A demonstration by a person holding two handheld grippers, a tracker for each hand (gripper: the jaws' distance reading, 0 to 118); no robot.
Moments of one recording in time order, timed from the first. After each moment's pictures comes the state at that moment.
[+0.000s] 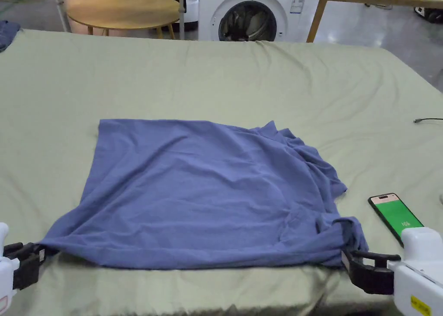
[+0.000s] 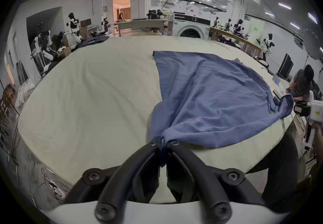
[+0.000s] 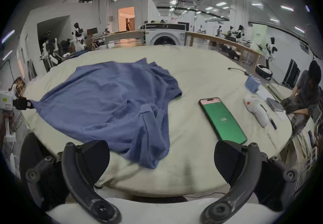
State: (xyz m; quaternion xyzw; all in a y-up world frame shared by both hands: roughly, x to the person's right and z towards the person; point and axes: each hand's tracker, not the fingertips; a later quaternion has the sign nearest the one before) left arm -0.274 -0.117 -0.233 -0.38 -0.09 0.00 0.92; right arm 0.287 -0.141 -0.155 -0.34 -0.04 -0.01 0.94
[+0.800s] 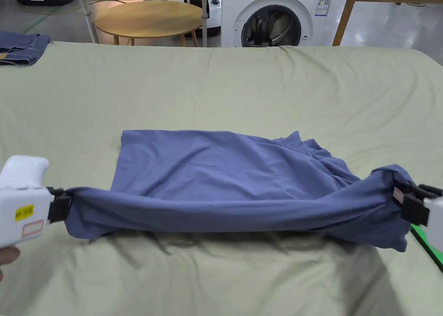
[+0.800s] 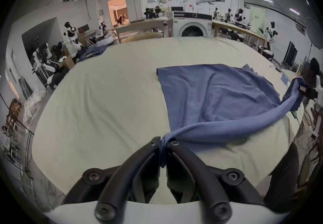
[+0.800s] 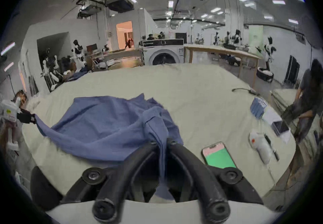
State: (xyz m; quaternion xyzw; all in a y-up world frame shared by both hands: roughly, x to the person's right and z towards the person) left arm -0.268 -0.058 -0.350 -0.42 -0.07 -0.05 0.90; right arm 0.296 -0.065 -0.257 -0.28 -0.05 -0.03 0.96
